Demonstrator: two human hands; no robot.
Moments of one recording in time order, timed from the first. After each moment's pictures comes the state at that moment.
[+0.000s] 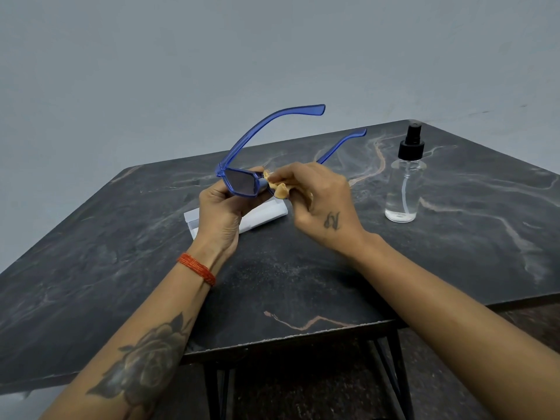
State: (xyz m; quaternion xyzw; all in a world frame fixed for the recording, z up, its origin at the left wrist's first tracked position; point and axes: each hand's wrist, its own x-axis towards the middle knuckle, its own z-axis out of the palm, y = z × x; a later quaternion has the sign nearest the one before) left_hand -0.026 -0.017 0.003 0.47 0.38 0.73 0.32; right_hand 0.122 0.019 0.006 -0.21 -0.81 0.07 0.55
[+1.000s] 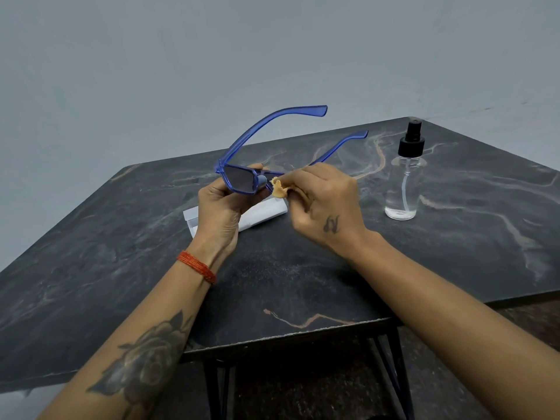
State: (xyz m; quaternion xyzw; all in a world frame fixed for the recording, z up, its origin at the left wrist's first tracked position) left_hand -0.023 -0.019 0.006 0.48 0.38 0.73 0.31; right_hand 0.124 0.013 0.006 -0.23 -0.79 -0.03 0.57
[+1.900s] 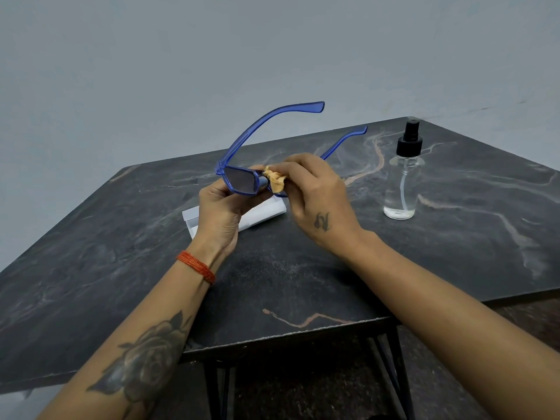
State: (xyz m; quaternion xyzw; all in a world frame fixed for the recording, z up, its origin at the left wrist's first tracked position) left_hand -0.025 -0.016 0.003 0.48 0.39 0.72 0.32; right_hand 0.117 0.018 0.007 -0.24 -0.81 0.00 0.54
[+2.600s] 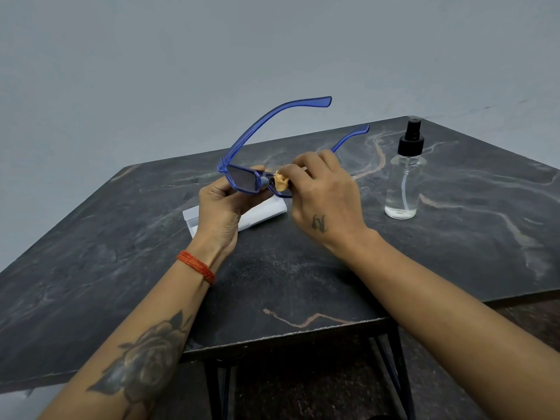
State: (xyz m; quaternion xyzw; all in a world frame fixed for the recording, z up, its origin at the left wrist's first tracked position) left_hand -0.024 -0.016 0.004 0.47 0.39 0.72 0.32; right_hand 0.120 0.018 0.008 -0.31 -0.80 -0.15 0.49
